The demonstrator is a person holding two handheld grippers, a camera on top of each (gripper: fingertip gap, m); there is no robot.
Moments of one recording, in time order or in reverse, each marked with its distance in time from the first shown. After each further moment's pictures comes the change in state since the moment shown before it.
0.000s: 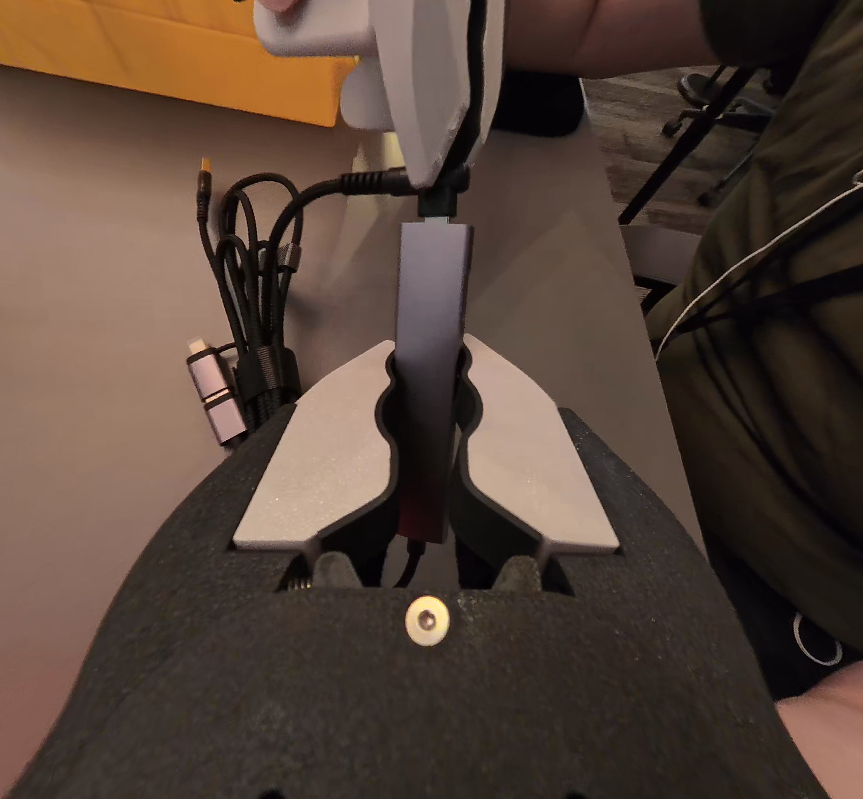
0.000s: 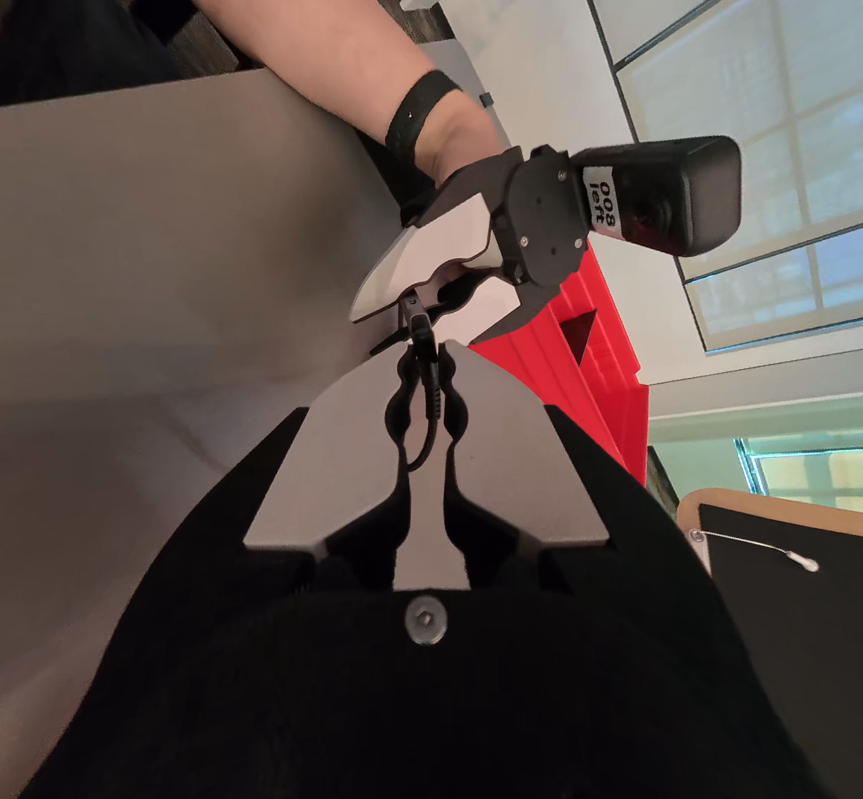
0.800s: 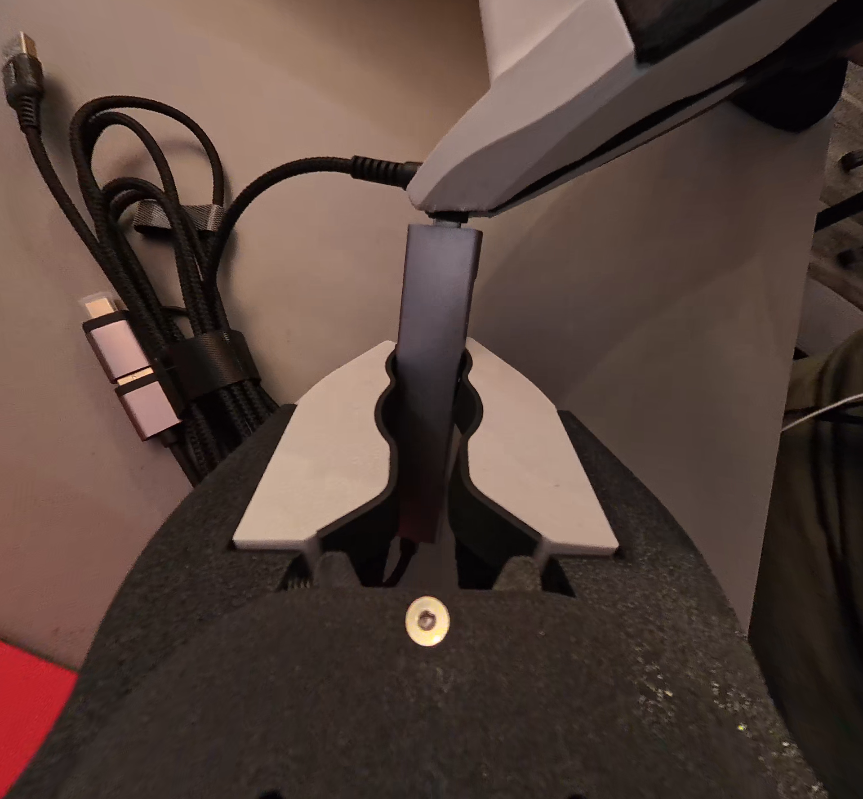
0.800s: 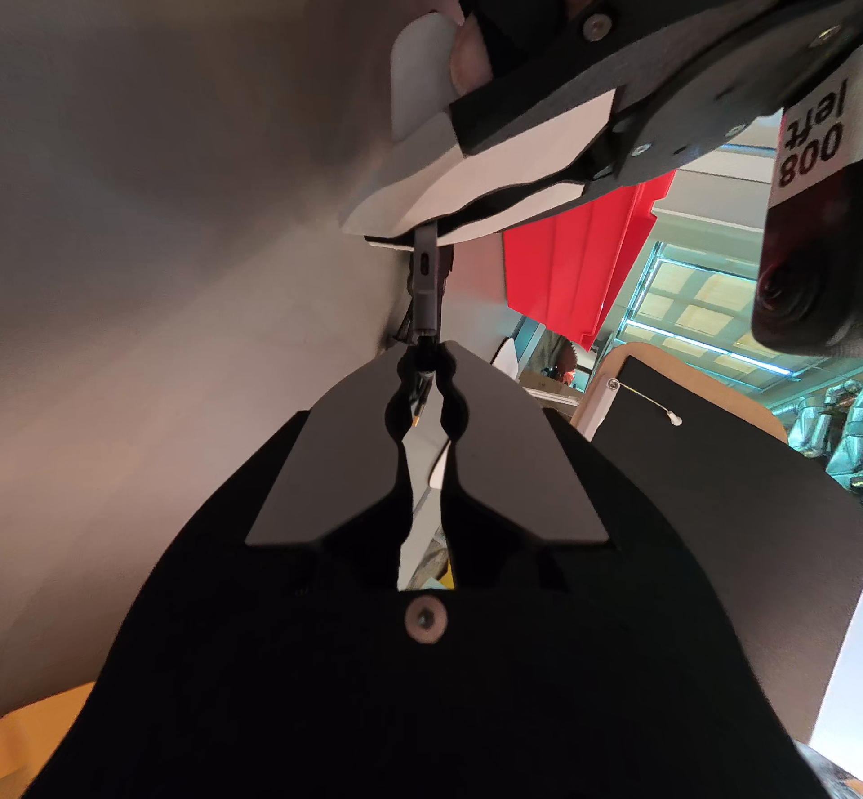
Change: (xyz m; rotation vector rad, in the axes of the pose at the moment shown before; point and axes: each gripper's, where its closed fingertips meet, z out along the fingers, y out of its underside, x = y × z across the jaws) left arm -0.054 0.033 0.010 -0.167 -0.268 -0.288; right arm -0.001 0.081 0.023 -0.734 0.016 -0.322
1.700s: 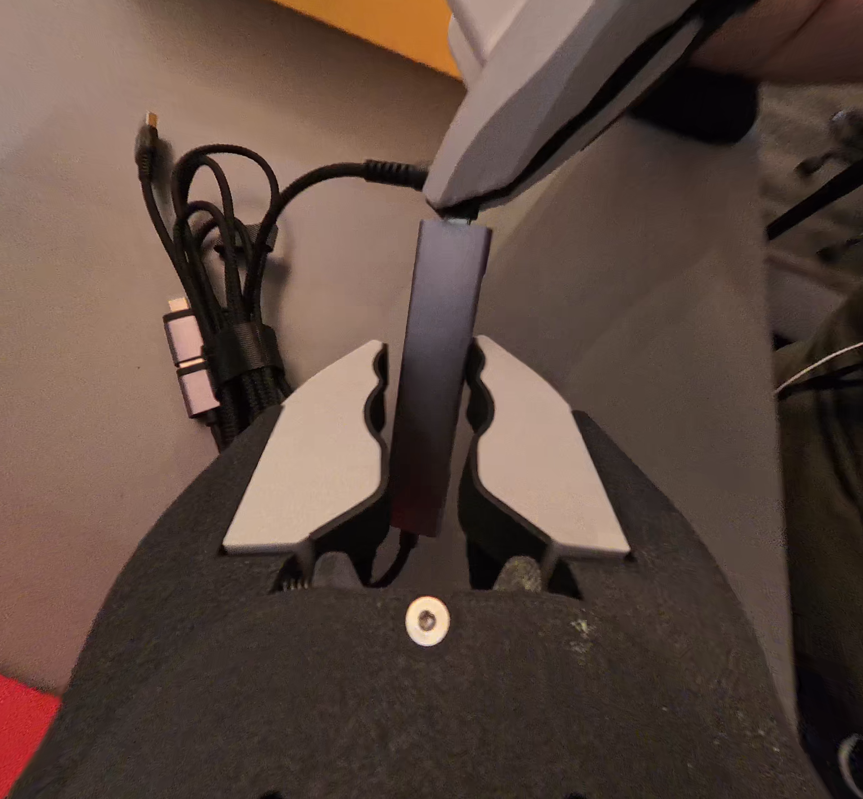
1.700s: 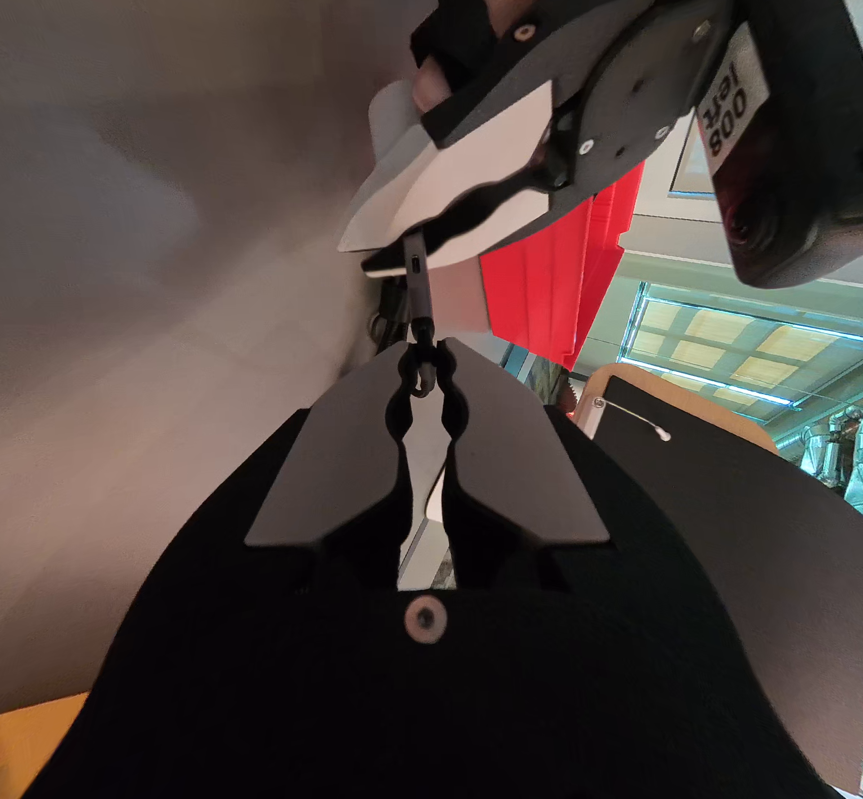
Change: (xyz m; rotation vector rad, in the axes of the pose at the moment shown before) left arm 0.005 -0.012 -0.008 0.124 0.040 0.127; right arm 0.012 -0.005 -0.017 0.131 0.026 0.036
